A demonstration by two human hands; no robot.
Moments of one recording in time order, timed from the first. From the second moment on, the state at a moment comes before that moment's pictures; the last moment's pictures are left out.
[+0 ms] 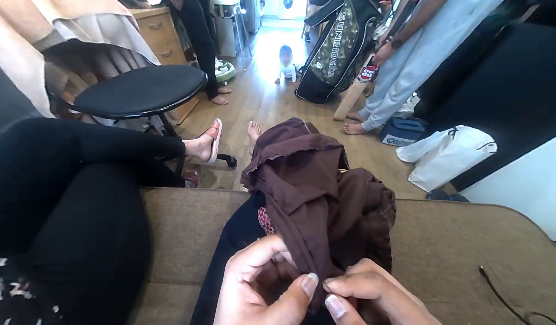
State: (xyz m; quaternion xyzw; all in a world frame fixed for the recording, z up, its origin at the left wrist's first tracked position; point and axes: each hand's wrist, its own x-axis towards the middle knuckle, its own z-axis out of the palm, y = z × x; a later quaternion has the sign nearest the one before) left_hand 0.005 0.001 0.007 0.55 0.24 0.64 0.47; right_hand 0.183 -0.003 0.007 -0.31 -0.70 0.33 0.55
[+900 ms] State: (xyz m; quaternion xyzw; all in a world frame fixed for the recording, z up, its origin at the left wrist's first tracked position) left_hand 0.011 -0.001 0.007 0.47 0.21 0.64 0.57; right_hand 0.174 -0.003 -0.001 -0.30 -0.67 0.38 0.56
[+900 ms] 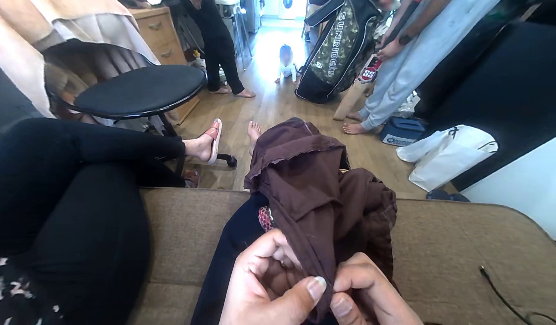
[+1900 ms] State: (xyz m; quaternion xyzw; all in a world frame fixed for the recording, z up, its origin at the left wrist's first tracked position) left_hand -0.001 0.002 0.008 0.57 0.22 0.59 0.53; right_hand 0.176 -0.002 -0.003 -0.29 -0.66 0.40 0.56
